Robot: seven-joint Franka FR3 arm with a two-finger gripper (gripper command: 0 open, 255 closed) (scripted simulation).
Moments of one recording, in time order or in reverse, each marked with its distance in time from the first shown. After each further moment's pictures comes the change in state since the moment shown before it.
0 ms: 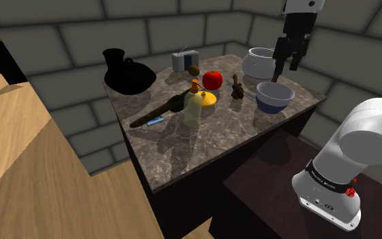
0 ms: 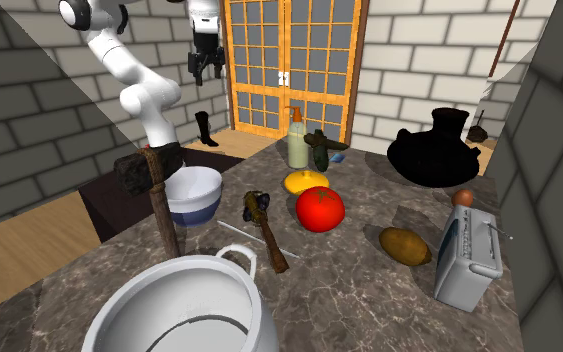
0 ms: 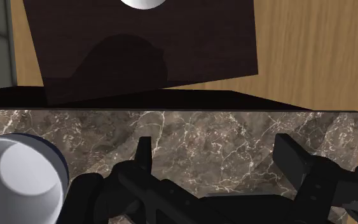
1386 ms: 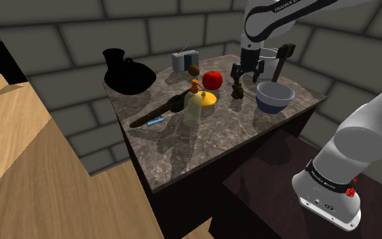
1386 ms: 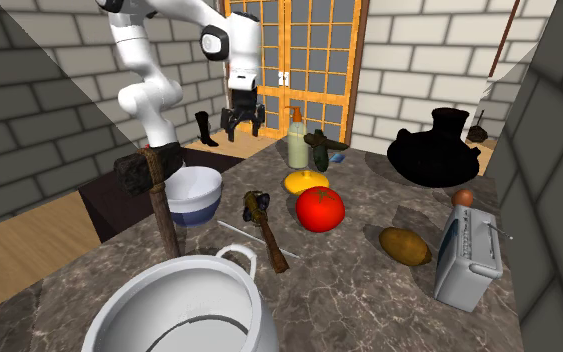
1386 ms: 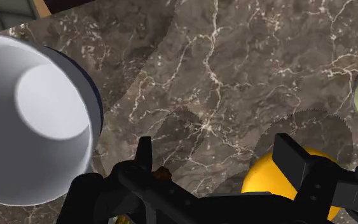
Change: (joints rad) arm -0.131 0.582 0.007 0.064 -0.143 0.602 0.214
